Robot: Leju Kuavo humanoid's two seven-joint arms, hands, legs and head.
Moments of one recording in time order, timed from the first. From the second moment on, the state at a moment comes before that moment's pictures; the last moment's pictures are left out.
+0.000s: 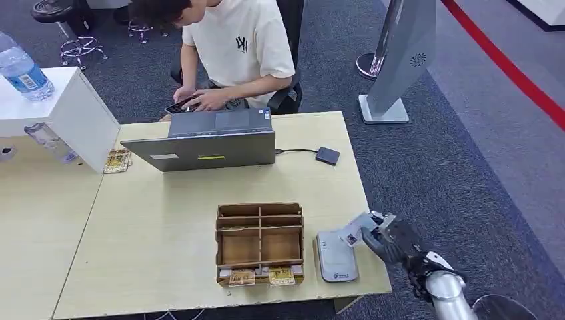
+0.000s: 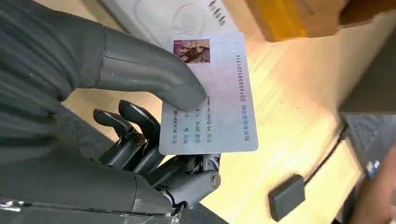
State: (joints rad) left arm -0.10 -0.26 0.71 -0.22 -1.05 0.14 0.21; right arm -0.06 -0.14 -0.08 -1.24 0.34 0.18 -0.40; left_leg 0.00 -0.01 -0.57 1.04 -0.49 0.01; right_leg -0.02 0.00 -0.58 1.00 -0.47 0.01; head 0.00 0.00
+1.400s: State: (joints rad) left arm -0.09 -0.25 0.75 -0.22 -1.03 0.13 0.20; right arm -0.15 -0.25 0.15 -1.16 0.53 0.17 -0.36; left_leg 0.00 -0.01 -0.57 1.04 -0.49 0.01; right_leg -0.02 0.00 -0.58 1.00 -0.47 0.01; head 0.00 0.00
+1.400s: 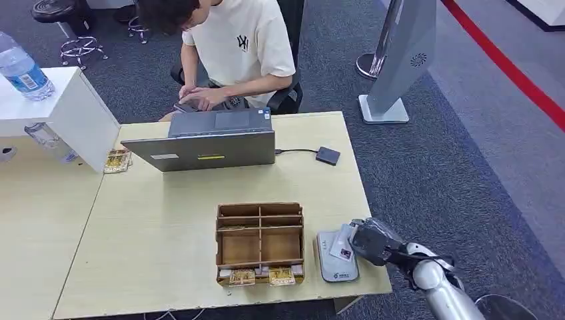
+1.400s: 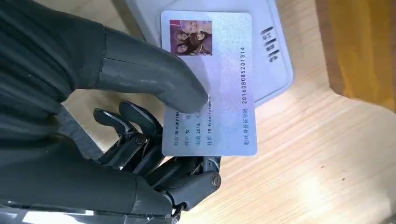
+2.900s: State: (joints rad) left arm -0.09 -0.27 0.77 -0.22 -1.05 0.13 0.21; right arm -0.16 -0.10 0.06 -1.27 0.55 -0.23 -0.37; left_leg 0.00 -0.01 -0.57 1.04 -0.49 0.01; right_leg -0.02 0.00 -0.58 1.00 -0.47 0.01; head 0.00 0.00
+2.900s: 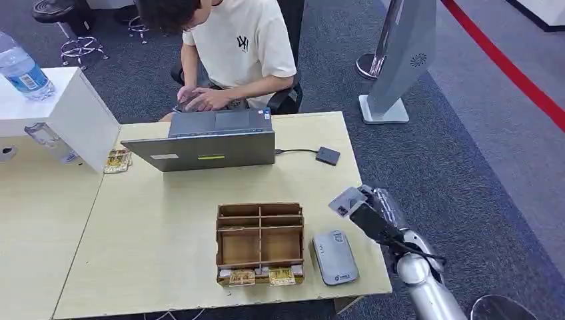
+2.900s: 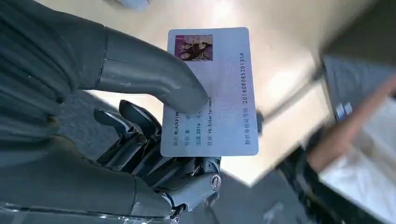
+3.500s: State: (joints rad) left arm -0.09 -0.30 0.77 -0.22 -1.13 0.14 0.21; right arm -0.11 0.12 0.04 -1.51 0.82 -0.55 -0.46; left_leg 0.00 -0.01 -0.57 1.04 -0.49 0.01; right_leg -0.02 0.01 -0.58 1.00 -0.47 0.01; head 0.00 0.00
